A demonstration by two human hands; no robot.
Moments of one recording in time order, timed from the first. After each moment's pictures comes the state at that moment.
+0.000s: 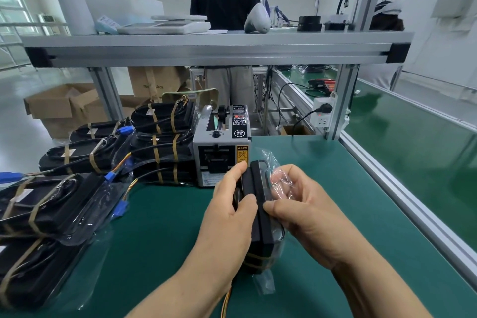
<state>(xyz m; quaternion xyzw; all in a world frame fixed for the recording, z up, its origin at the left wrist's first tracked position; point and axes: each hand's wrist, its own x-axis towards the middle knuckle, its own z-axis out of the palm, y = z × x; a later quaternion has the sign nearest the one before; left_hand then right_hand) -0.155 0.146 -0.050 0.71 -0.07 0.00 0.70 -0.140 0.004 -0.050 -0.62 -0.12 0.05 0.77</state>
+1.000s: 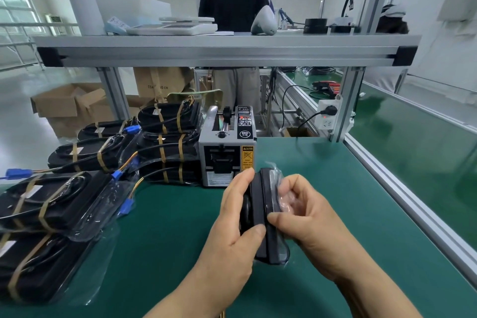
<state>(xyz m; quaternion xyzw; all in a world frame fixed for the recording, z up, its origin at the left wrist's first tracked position) -0.159 0.161 -0.080 0.74 -0.18 0.03 0.65 -0.141 0.001 -0.072 -0.64 -0.16 0.02 0.75</state>
